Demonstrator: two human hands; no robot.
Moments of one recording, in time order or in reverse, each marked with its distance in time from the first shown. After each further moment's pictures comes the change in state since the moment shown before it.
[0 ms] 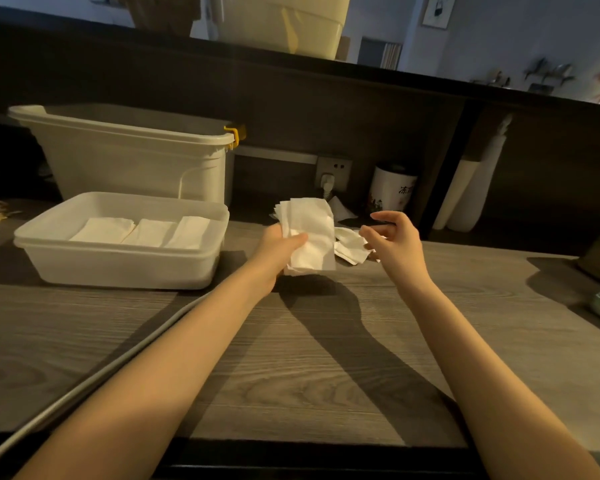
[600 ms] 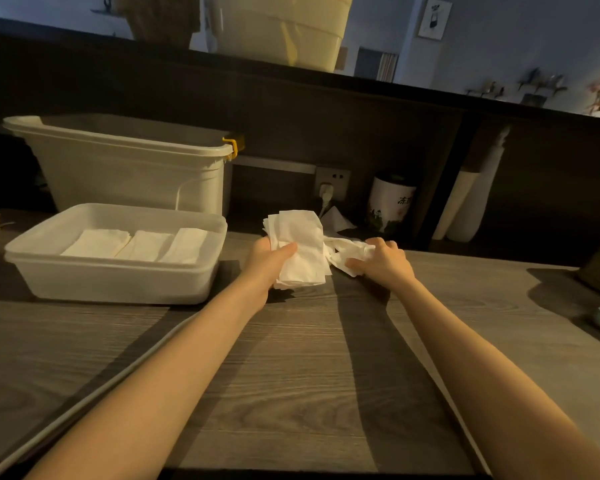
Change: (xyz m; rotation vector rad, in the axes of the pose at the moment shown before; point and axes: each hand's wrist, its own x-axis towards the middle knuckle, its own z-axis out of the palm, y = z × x) left_hand 0.010 -0.002 -0.007 0.000 0.101 -0.054; right_hand 0.061 0.054 0.015 -0.789 -0.248 0.147
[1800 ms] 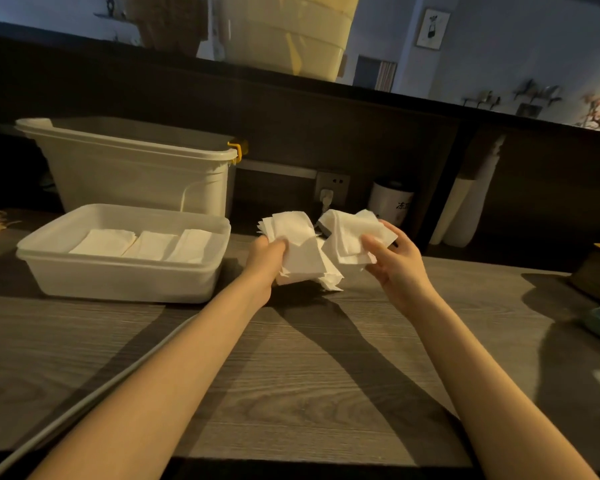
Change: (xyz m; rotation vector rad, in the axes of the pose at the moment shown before) left_hand -0.006 0.005 0.001 -0.038 0.060 0.016; right_hand -0.076 -0.025 -0.037 1.351 -0.039 -0.074
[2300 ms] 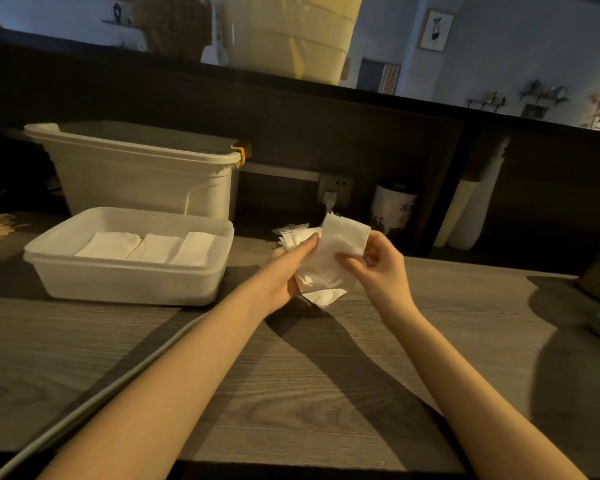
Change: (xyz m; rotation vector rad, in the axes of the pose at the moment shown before) left_hand -0.015 0.002 0.006 -0.274 -0.291 -0.135; right_hand -0.014 0.014 0.023 -0.415 -0.068 -0.394
